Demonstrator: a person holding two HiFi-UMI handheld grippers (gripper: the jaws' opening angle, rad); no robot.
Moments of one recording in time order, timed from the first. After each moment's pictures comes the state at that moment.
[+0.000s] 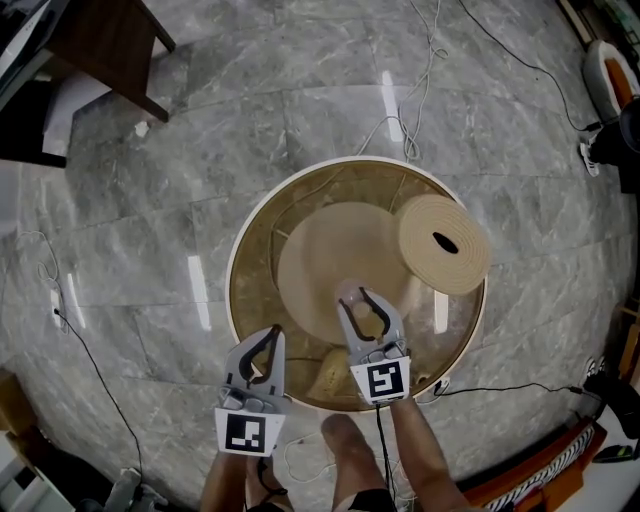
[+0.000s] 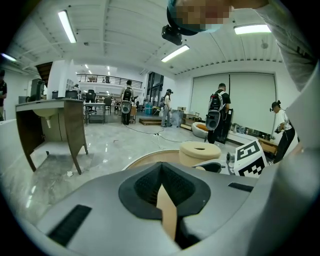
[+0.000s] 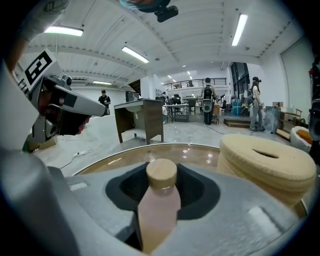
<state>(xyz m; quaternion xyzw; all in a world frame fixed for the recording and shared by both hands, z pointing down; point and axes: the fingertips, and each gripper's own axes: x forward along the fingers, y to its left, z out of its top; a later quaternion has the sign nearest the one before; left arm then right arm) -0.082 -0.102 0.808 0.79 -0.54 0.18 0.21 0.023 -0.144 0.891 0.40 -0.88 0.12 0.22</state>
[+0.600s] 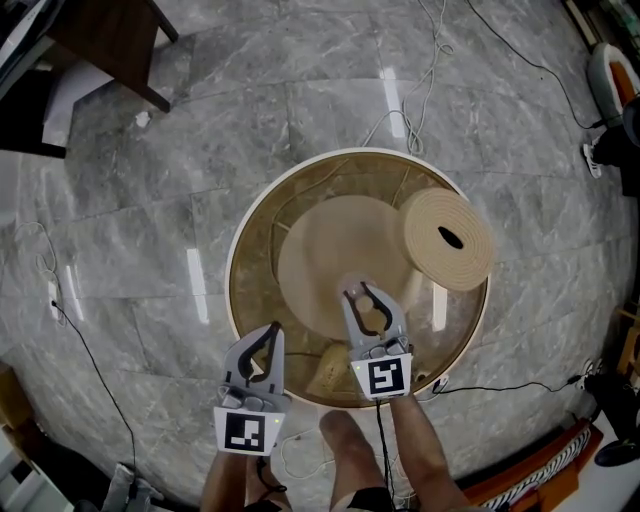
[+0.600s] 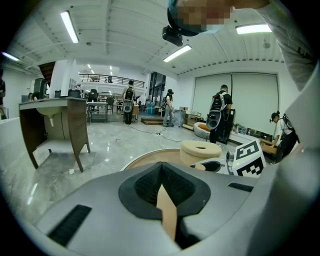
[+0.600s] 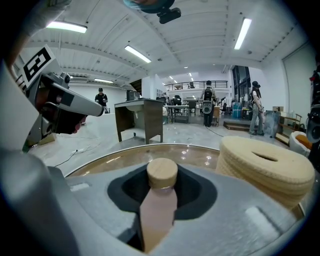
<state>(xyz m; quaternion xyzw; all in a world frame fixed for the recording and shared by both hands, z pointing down) -0.087 -0.092 0.817 0.79 -0.55 0.18 0.22 0.022 -0.142 0.897 0.40 -0.88 0.10 0.23</state>
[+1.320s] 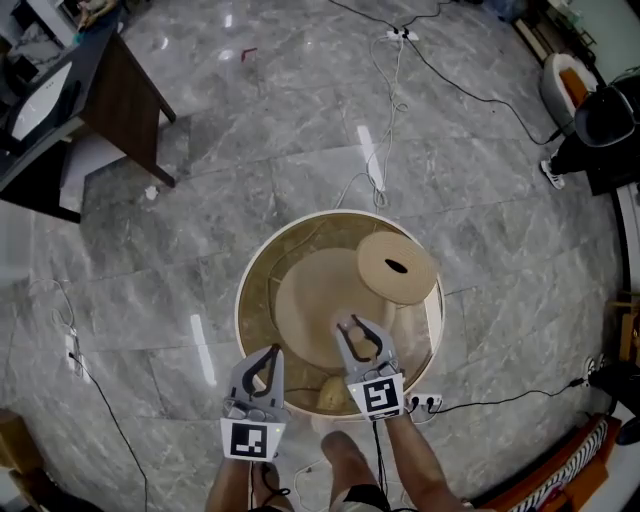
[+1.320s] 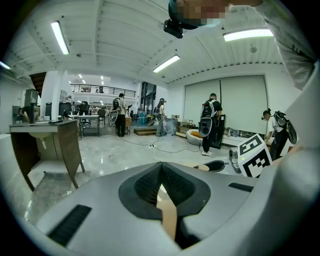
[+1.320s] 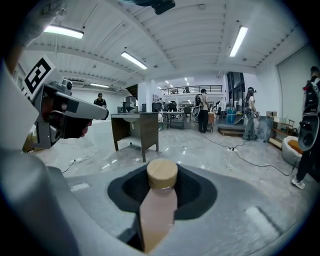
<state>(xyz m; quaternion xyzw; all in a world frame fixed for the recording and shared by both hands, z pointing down) -0.064 -0.098 0.663 0.82 -0.53 0.15 0.16 0.047 -0.133 0.739 0.43 -0.87 0.09 0.20</state>
